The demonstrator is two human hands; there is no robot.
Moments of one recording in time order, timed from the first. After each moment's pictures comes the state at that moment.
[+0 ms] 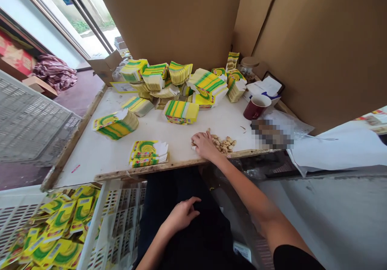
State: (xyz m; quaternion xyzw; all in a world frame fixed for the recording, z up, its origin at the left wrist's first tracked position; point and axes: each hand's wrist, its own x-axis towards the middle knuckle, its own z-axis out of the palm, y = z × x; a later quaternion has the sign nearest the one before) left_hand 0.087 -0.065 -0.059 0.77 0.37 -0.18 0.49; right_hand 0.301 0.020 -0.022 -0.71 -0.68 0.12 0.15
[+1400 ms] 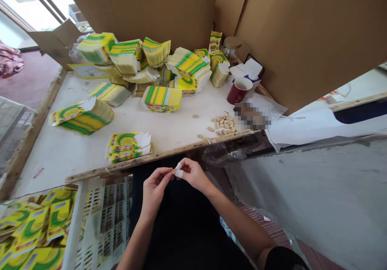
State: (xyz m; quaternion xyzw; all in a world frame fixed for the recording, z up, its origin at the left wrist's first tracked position) left_hand 0.087 -0.042 -0.020 0.55 0.47 0.33 0.61; right_hand 0.227 -0.087 -0.044 -0.47 -0.29 0.60 0.58
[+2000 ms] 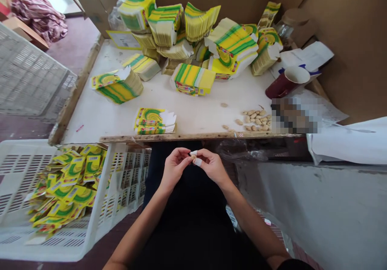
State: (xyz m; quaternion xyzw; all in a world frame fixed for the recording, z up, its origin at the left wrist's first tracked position) left_hand 0.089 -0.044 -0.026 0.51 0.45 0.34 0.64; right_hand 0.226 -0.093 -0.044 -0.50 -0.34 0.56 0.57
